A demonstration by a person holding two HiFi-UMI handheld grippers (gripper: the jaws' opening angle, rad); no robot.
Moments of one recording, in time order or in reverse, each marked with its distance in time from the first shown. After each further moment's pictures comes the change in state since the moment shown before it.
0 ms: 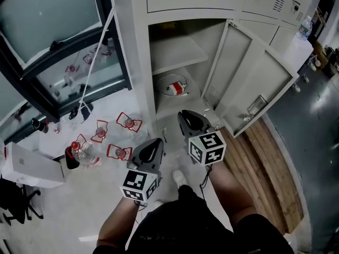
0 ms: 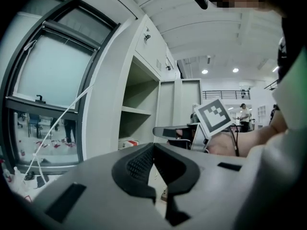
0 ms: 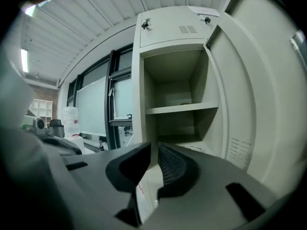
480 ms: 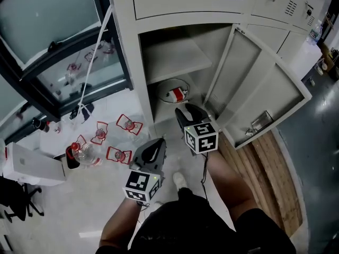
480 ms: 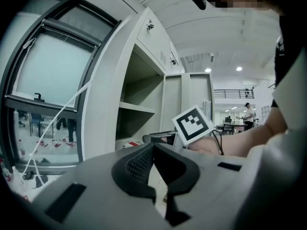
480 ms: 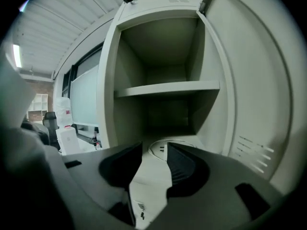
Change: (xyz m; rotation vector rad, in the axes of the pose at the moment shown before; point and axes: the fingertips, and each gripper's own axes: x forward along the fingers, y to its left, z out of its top) left arm 0.056 0.013 0.004 -0.010 0.008 0.035; right arm 0.076 -0.069 -0.026 -0.019 0.118 -0.030
